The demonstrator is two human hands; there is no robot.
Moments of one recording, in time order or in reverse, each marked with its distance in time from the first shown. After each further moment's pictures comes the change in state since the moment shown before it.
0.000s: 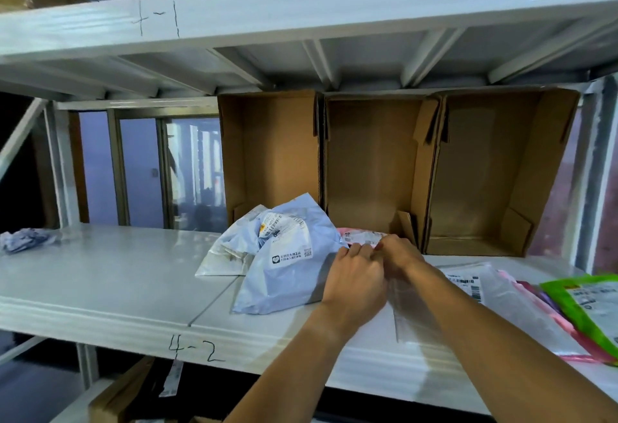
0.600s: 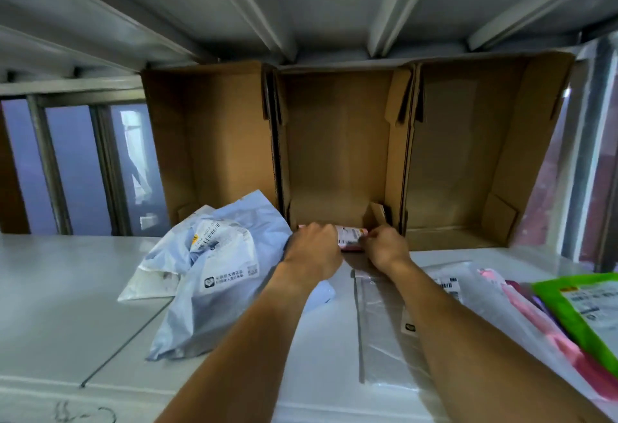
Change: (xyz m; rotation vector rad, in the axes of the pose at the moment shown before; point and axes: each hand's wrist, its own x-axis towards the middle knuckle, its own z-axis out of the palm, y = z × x) left_hand 0.088 -0.037 0.036 0.014 -0.315 -0.251; right_hand 0.075 0.053 0.018 0.401 0.194 0.181
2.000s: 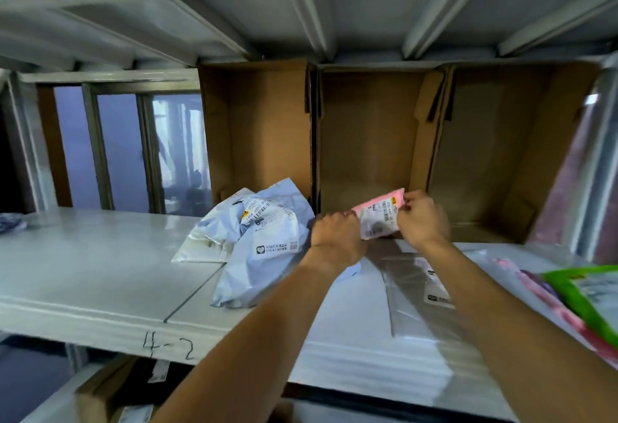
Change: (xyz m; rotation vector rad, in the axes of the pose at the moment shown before) left_hand -0.031 -0.006 -0.014 0.035 0.038 -0.017; right_hand -0.056 -0.038 -0.044 -0.088 0.258 -0.174
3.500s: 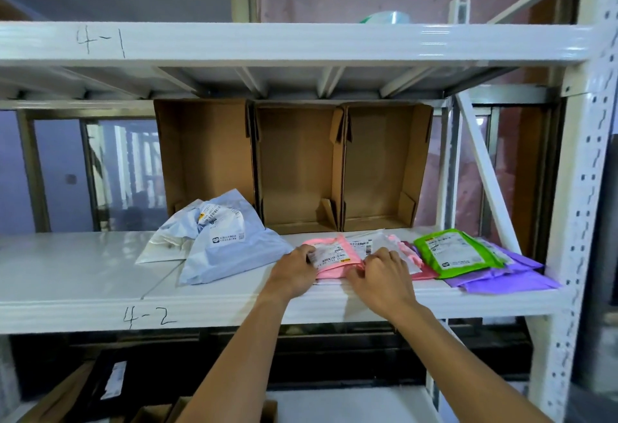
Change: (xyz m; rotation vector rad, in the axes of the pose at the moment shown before) left_hand -0.115 0.044 -0.011 -0.608 -0.193 -0.046; right_hand -0.191 0.041 -0.106 -0.417 -0.139 -0.074
